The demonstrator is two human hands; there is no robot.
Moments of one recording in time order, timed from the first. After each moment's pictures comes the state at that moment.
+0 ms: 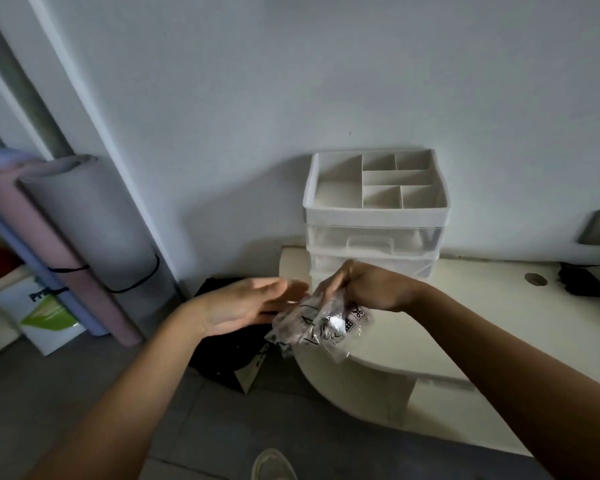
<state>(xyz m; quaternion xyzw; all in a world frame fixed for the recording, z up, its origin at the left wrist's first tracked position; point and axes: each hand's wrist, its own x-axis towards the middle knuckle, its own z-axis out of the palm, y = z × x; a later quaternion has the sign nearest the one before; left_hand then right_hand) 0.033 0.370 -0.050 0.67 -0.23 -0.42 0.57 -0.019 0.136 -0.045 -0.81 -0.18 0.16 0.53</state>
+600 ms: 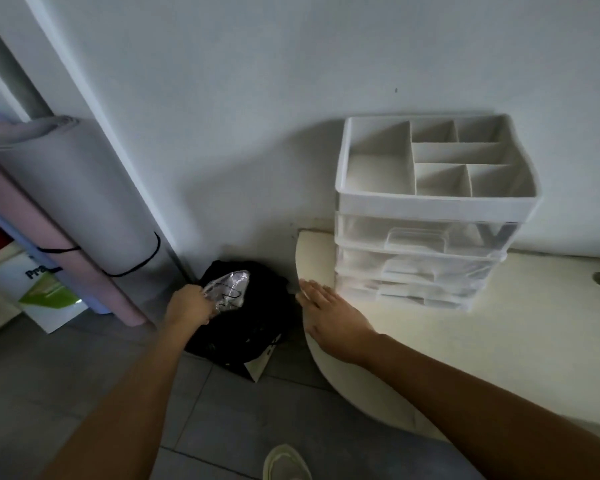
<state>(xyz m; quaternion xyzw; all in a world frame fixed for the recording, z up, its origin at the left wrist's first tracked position) 0.165 0.464 -0.187 0.97 0.09 -0.09 0.23 0.050 0.204 -0.180 -0.98 -0.17 0.05 0.11</state>
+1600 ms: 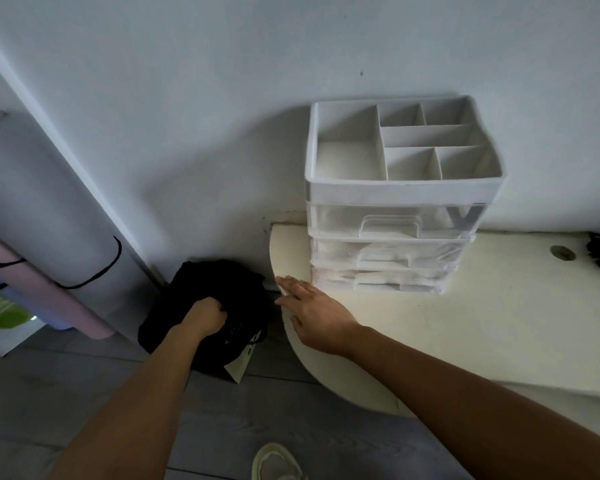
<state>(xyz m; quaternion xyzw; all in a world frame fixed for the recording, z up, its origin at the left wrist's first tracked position) 0.184 0.419 -0.249 0.96 -0.10 -0.22 0.10 0.047 0.200 -0.184 -0.97 -0.16 -0.02 0.20</state>
